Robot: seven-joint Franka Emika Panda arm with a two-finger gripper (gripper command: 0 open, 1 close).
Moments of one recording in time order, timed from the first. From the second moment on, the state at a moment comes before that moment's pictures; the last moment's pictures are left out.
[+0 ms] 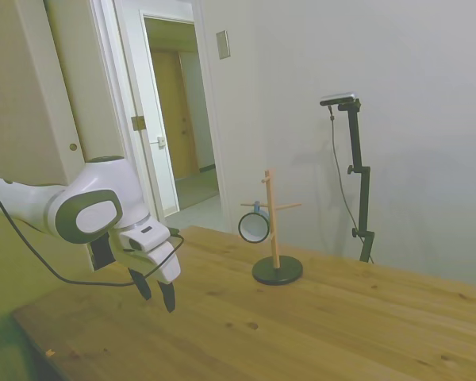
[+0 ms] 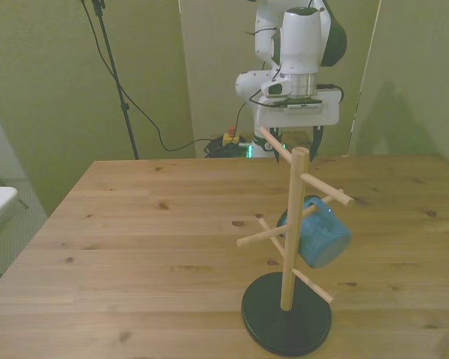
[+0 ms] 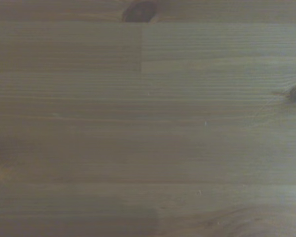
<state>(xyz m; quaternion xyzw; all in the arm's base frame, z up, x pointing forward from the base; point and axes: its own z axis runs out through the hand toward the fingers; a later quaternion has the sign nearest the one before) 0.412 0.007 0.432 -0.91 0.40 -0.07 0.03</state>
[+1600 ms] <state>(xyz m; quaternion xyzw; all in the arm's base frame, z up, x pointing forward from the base) 0.577 -0.027 0.455 -0.85 0.38 -0.34 0.11</state>
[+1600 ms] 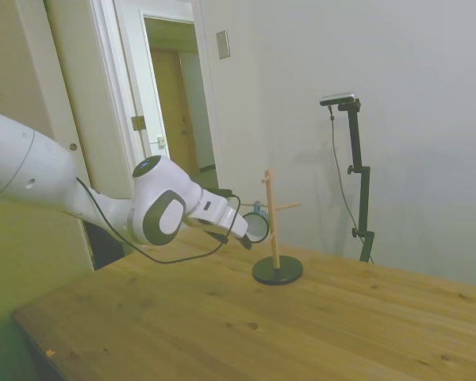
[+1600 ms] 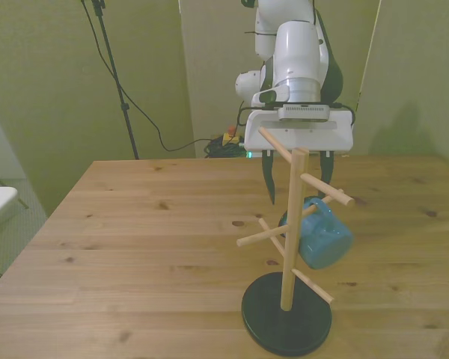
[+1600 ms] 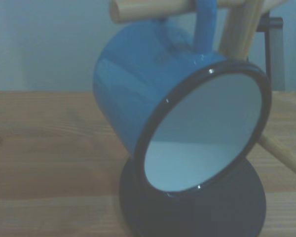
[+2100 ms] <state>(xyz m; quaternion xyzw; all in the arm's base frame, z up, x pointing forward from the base) 0.615 0.002 0.463 -0.84 0.37 -0.37 0.11</state>
